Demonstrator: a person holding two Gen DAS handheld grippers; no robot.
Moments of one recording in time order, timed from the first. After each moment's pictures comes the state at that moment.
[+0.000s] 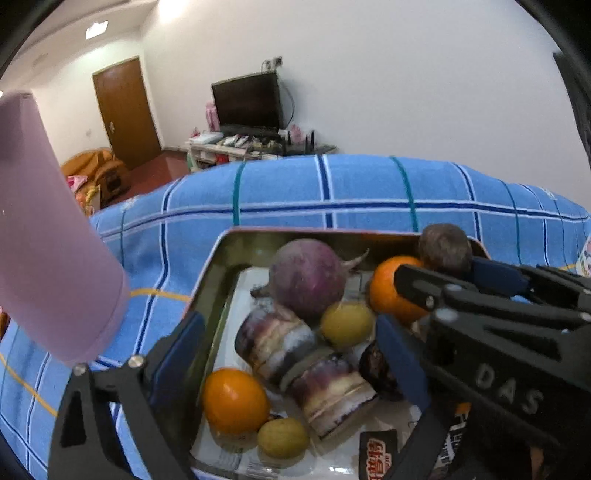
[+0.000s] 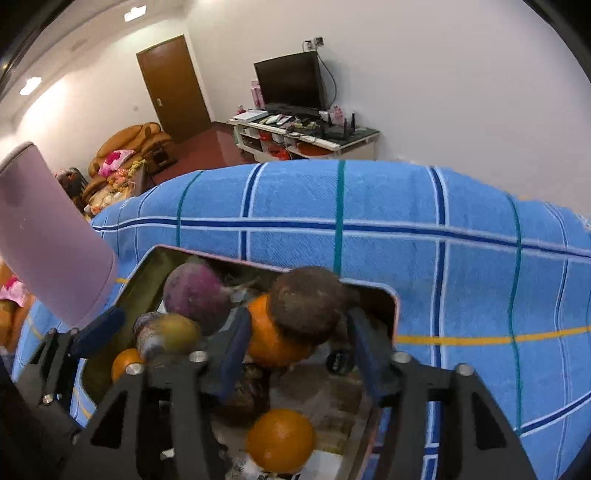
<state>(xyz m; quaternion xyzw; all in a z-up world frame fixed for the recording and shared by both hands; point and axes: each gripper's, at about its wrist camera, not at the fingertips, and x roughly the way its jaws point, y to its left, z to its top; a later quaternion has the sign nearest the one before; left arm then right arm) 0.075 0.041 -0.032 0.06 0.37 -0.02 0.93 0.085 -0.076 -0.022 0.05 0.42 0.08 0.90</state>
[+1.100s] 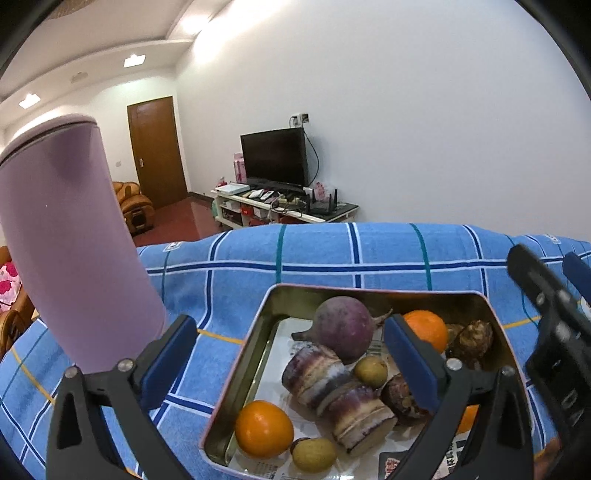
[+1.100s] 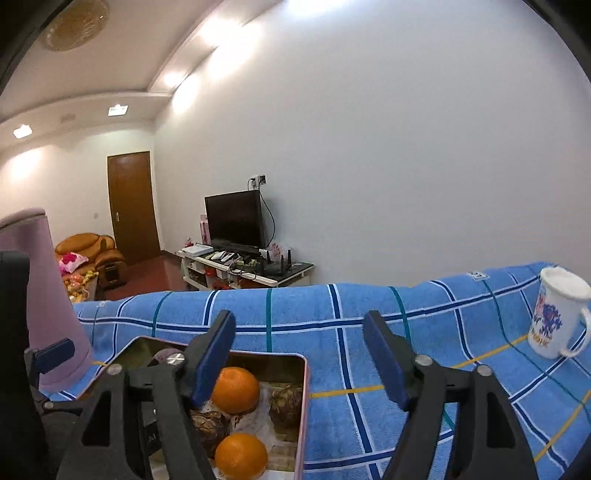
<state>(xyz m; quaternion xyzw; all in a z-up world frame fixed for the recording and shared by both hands) 0.058 0.066 -0.015 0.03 0.26 0.01 0.96 -0.011 -0.078 0.012 0.03 0.14 -0.07 0.99</state>
